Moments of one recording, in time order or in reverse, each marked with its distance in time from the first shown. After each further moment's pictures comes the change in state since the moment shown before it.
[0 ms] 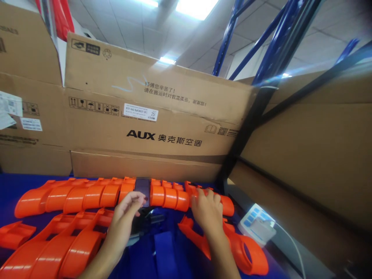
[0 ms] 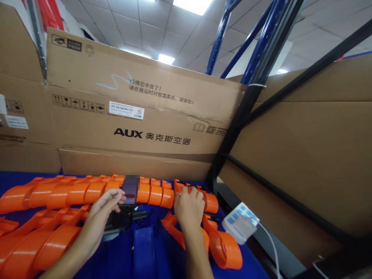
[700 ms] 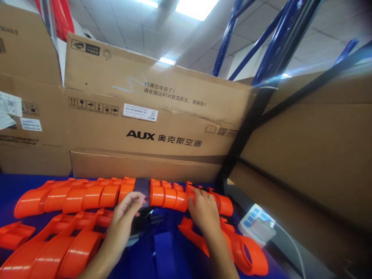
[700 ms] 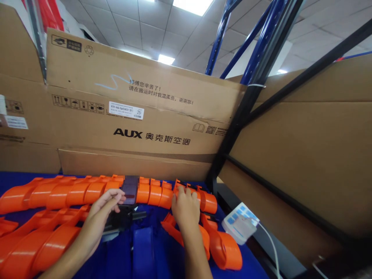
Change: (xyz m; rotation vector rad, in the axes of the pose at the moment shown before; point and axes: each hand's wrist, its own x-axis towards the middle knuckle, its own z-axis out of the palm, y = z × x) left_hand -0.002 0.004 0.000 0.017 -0.007 0.009; right_hand 0.001 -0.001 -0.002 0.142 -0.074 -0.102
